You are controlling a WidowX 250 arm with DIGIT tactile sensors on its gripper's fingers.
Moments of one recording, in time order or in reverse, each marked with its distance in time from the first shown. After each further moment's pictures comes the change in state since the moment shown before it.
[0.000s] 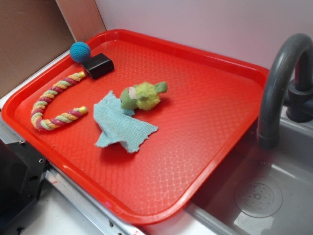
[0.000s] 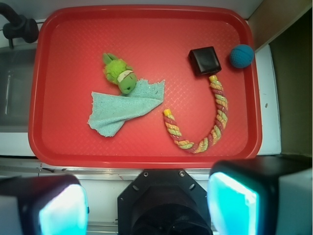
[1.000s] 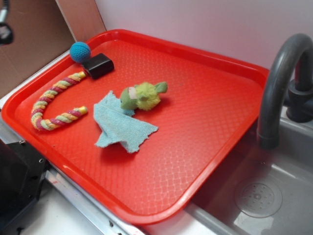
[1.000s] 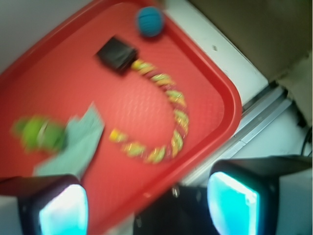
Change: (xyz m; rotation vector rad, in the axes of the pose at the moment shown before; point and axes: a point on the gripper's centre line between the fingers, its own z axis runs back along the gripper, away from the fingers) arm 0.001 0.079 -0.073 -0.027 -0.109 0.755
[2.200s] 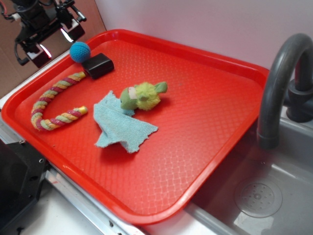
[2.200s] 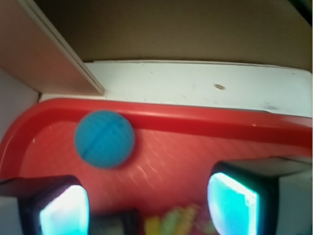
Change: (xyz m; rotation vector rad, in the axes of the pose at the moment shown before) arm 0.122 -0.005 -0.110 0.102 -0.300 0.663
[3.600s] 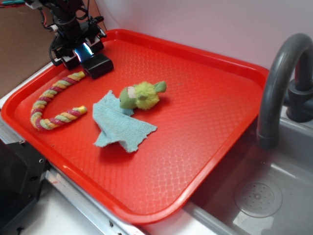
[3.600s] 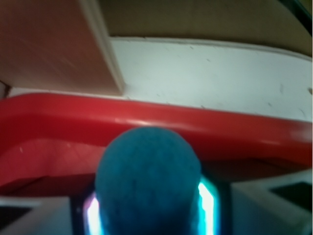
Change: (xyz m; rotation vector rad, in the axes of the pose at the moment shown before) arm 0.008 -0.019 -0.062 0.082 0.050 -0.037
